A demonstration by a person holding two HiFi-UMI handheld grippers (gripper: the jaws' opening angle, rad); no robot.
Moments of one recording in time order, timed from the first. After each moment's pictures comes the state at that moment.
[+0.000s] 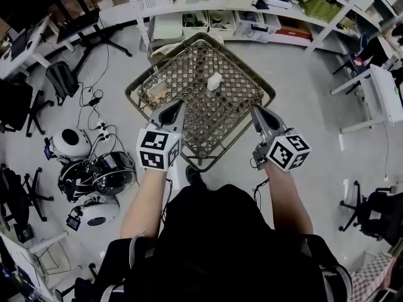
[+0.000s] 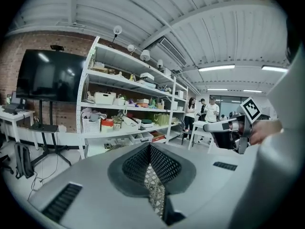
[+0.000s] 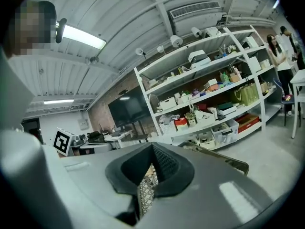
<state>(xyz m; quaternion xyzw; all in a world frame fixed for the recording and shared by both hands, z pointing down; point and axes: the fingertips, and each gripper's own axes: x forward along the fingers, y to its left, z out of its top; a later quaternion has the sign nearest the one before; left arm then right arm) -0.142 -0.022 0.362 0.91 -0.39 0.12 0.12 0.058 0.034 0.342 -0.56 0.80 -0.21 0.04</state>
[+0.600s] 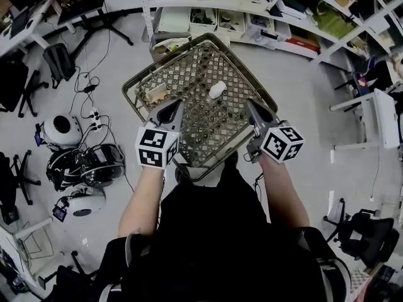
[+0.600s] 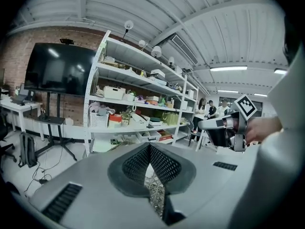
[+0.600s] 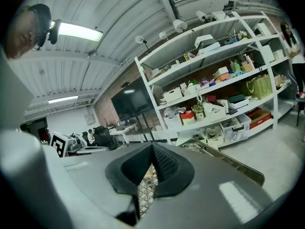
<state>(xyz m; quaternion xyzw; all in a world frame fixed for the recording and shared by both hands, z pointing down) -0.142 -0.081 0.389 0.88 -0.42 0.12 0.15 0.052 -0.065 0.359 -0.51 0.83 -0.24 0.01</state>
